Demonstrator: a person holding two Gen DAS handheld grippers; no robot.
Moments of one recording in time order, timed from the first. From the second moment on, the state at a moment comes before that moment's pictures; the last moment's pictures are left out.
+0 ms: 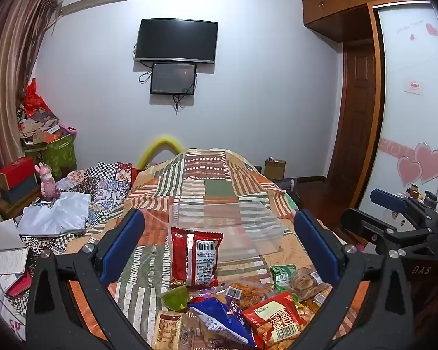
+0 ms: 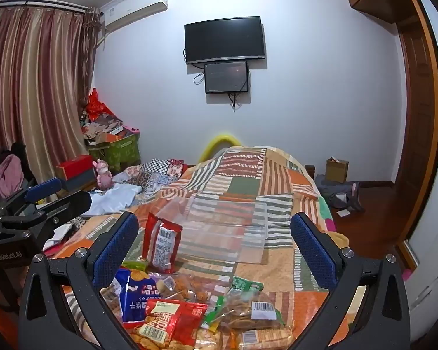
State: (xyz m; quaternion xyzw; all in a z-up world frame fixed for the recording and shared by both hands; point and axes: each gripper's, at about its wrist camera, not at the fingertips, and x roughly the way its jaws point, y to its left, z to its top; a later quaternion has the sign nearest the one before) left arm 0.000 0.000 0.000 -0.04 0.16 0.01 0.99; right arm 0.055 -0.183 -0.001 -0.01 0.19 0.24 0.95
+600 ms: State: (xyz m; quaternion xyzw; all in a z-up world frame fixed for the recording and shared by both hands) left arm -0.001 0.001 -0.001 -0.04 0.16 0.01 0.99; right arm 0.053 -0.183 -0.002 -0.01 0.19 0.24 0.95
